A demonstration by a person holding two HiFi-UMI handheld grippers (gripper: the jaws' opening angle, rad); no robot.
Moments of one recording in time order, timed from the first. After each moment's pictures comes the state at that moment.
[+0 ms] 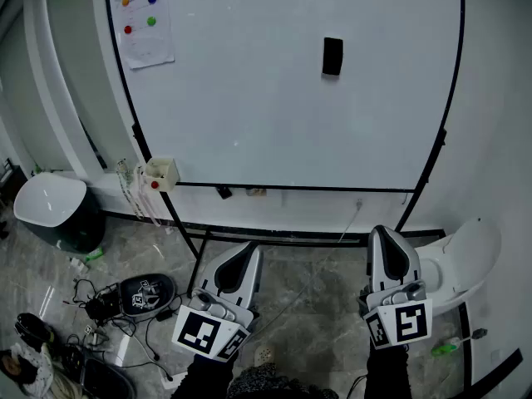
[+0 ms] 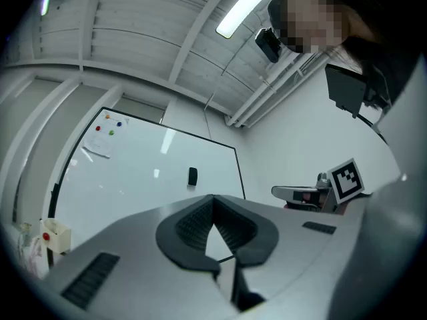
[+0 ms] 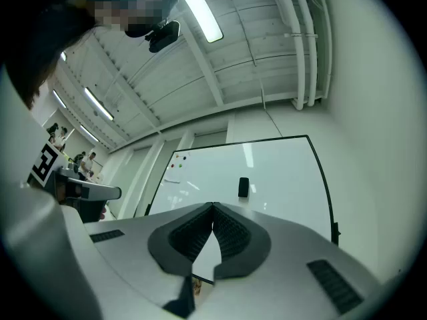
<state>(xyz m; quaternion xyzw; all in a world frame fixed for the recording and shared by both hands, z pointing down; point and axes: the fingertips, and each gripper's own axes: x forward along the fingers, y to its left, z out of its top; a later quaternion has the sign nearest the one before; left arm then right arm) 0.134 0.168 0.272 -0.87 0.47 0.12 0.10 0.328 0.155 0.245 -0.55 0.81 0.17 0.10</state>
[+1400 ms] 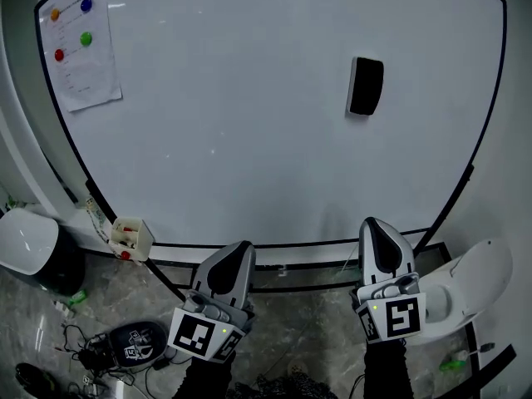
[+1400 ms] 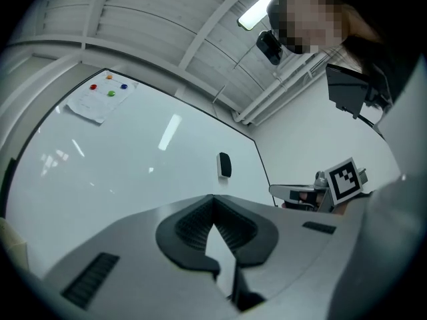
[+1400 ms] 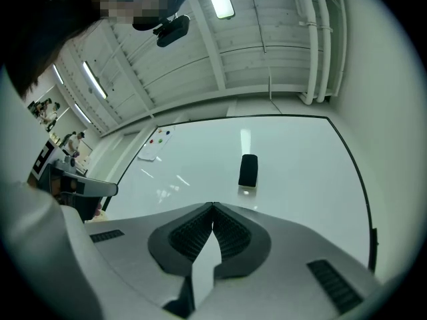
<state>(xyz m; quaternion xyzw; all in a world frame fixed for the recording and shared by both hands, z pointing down) 0.071 -0.110 0.265 -0.88 0.44 0.14 0.10 0.260 -0.116 0.231 -0.58 0.78 0.21 0.08</state>
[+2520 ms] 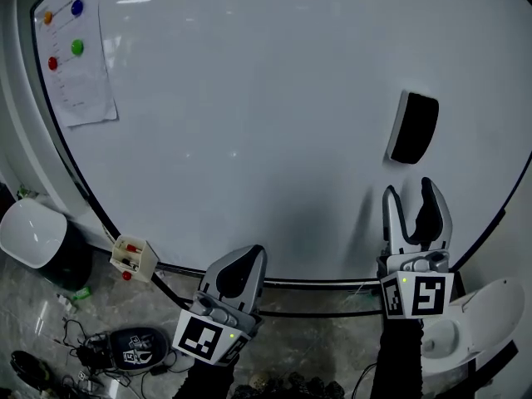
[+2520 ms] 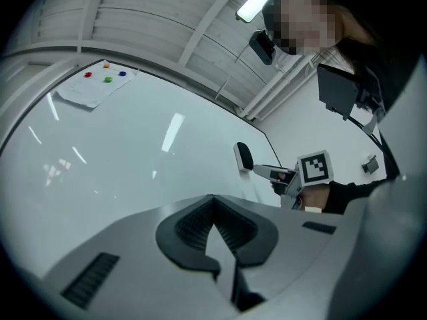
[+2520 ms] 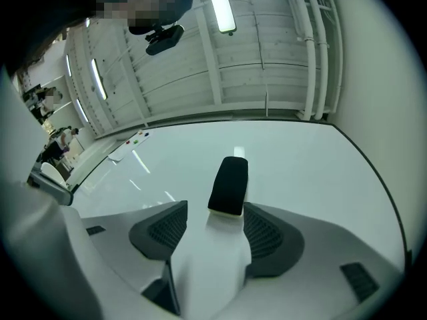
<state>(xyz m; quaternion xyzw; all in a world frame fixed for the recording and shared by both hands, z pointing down) 0.072 -0.207 0.246 -0.87 0.45 0.15 0.12 0.286 -0.248 0.152 -0.59 0.74 0.28 0.14</state>
